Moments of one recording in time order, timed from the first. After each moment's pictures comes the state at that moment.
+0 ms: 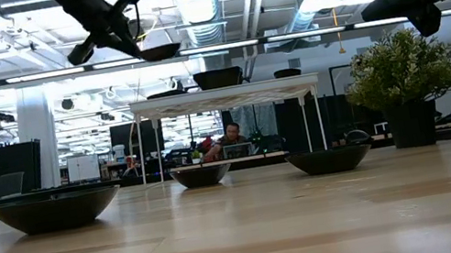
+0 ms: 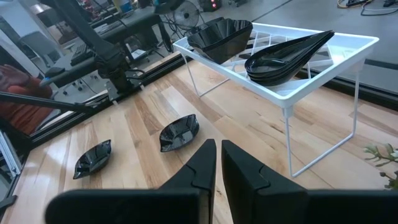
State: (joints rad) left arm 0.54 1.38 1.19 -0.73 0.01 -0.82; right arm 0.11 0.37 0.36 -0.28 0.47 0.49
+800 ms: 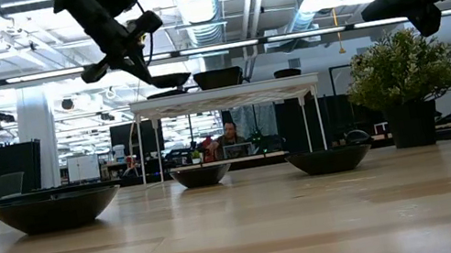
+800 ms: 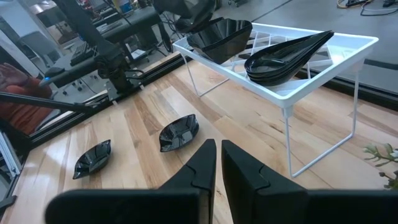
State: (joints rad) left arm 0.61 1.55 1.23 -0.76 0.07 -0.80; right arm 0.11 0.37 0.36 -0.28 0.47 0.49
